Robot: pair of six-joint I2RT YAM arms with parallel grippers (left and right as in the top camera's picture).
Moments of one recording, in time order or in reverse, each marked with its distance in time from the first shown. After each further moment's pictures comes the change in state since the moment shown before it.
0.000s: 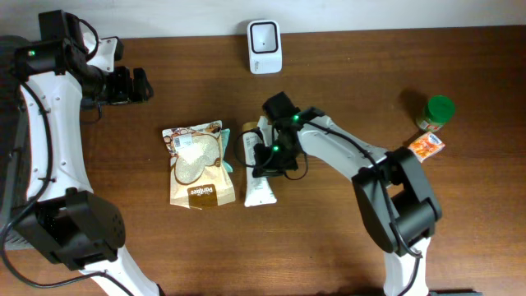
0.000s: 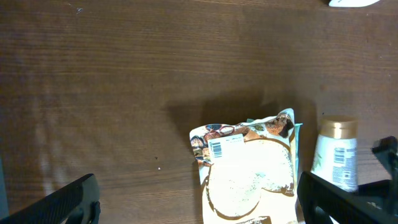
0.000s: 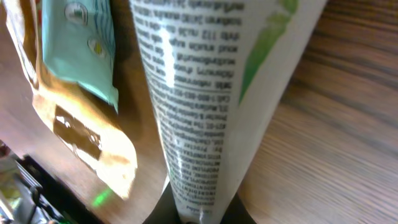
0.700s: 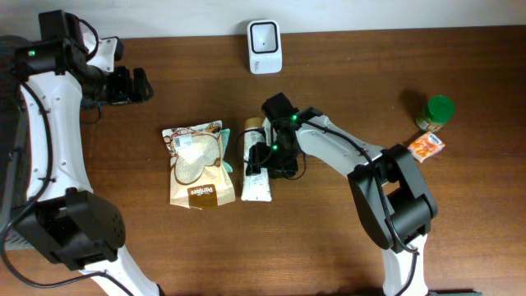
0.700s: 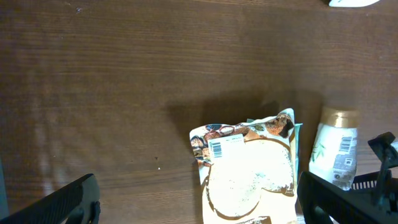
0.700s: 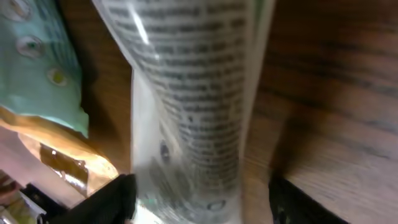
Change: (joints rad) left arm 0.000 0.000 0.000 0.000 0.000 0.000; right arm 0.006 0.035 0.010 0.024 0.045 0.154
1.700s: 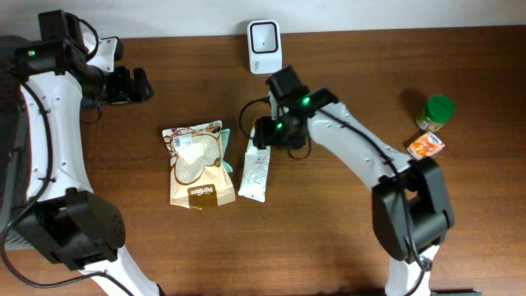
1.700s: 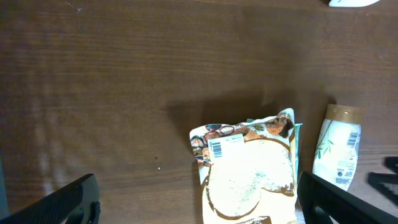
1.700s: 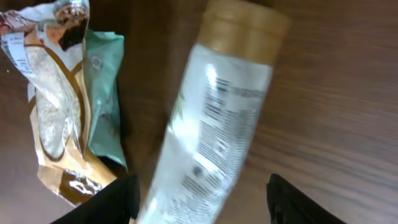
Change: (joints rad) left arm 0.000 0.000 0.000 0.000 0.000 0.000; right arm -0.012 -0.089 0.121 -0.035 0.217 -0.044
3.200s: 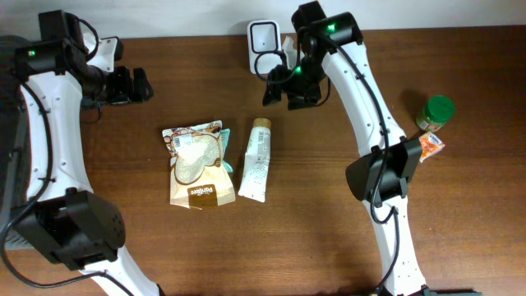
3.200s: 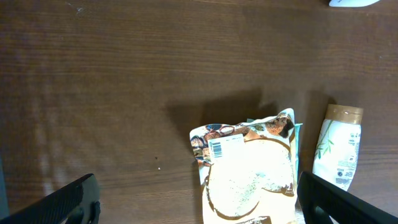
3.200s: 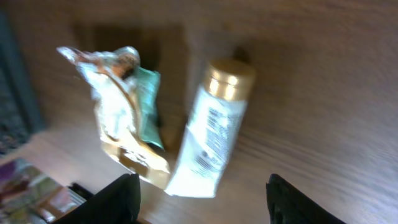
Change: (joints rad) left arm 0.000 0.000 0.000 0.000 0.000 0.000; right arm -0.183 0.480 1.111 -0.843 -0.190 -0.192
